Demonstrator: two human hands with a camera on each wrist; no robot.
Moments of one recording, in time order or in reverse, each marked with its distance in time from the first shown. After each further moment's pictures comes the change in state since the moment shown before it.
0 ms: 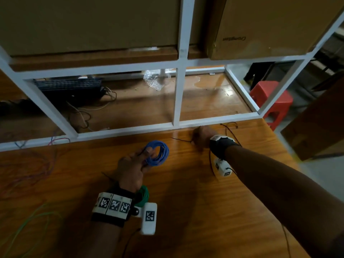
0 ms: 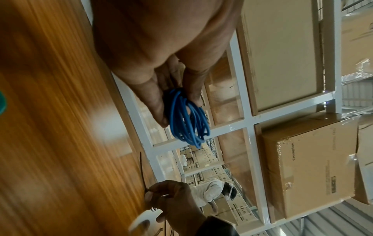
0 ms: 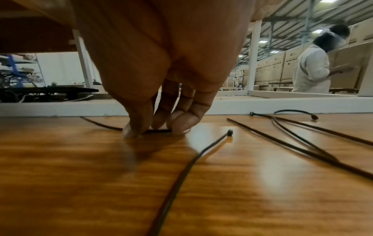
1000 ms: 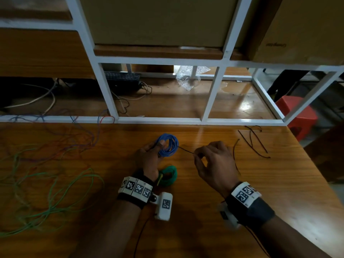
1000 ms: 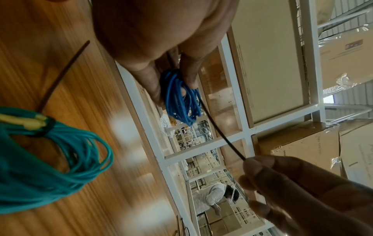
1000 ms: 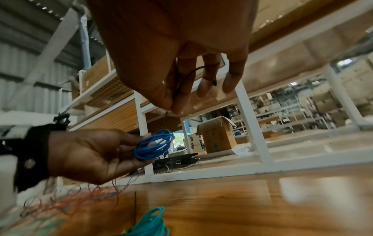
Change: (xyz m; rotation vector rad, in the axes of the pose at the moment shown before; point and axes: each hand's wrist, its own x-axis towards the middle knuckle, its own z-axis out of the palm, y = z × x) left_hand -0.027 0.000 -0.065 -0.105 0.244 0.061; right_hand -0.229 -0.151 0.046 0.055 0.708 -0.390
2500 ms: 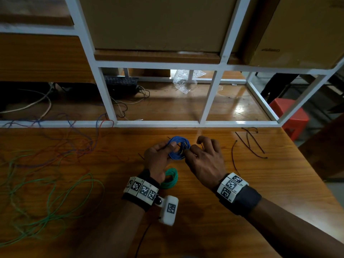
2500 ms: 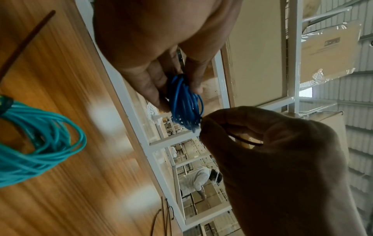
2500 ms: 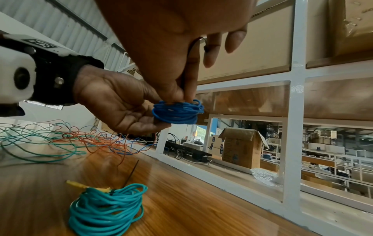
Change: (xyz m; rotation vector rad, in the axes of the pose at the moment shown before) left_hand -0.017 0.007 0.011 0.072 -0.238 -0.024; right_hand 0.019 -0.018 0.016 -0.389 0.120 -0.355
